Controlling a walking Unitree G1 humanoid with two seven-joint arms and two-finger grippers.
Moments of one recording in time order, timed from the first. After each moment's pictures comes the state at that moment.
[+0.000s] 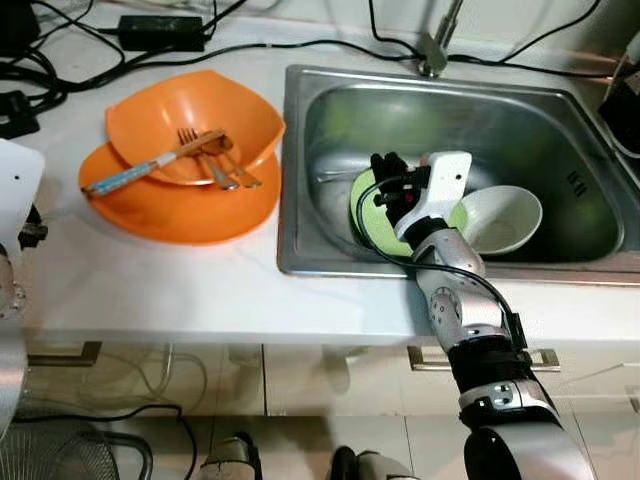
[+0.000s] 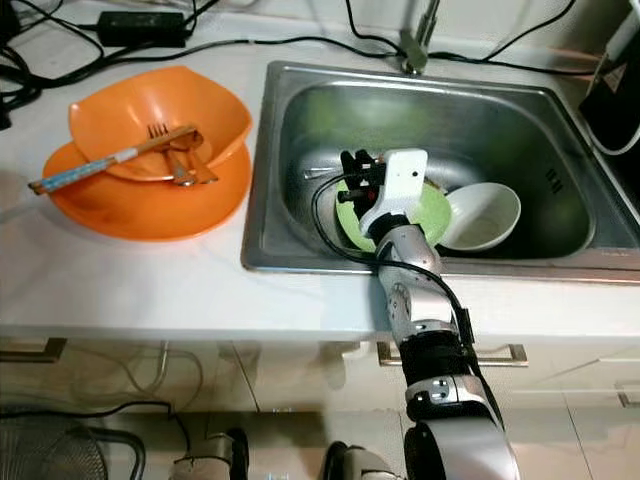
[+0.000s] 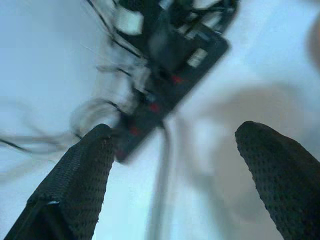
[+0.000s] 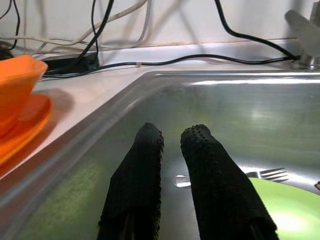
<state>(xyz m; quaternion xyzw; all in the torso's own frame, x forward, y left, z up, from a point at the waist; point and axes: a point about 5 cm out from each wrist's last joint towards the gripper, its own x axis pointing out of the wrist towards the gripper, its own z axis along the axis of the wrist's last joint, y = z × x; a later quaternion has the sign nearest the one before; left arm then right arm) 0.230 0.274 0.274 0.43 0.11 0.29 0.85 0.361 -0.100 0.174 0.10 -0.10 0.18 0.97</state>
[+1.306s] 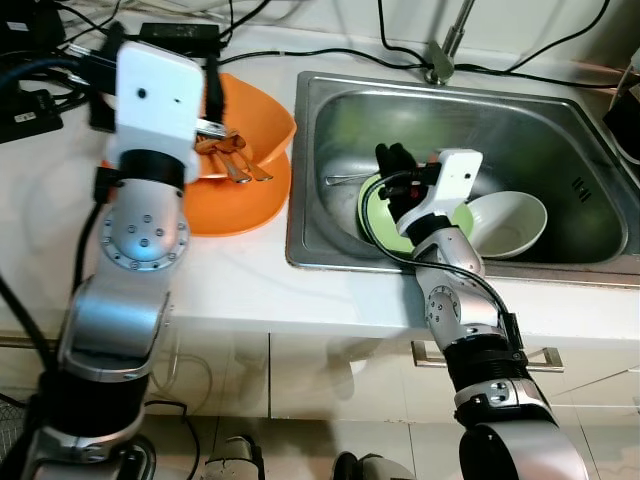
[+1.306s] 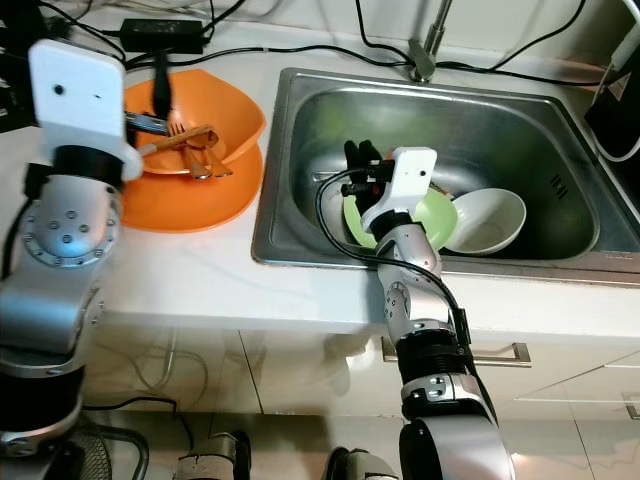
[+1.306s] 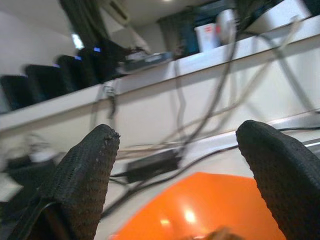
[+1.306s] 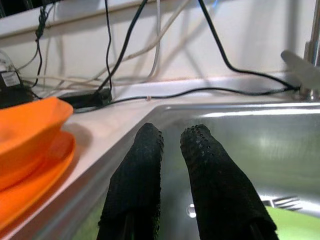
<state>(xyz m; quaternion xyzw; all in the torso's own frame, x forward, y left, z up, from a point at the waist) 0.298 0.145 0.289 0.16 -0.24 0.03 0.96 0.362 -0.104 0.185 0.13 -0.15 0.17 0.97</state>
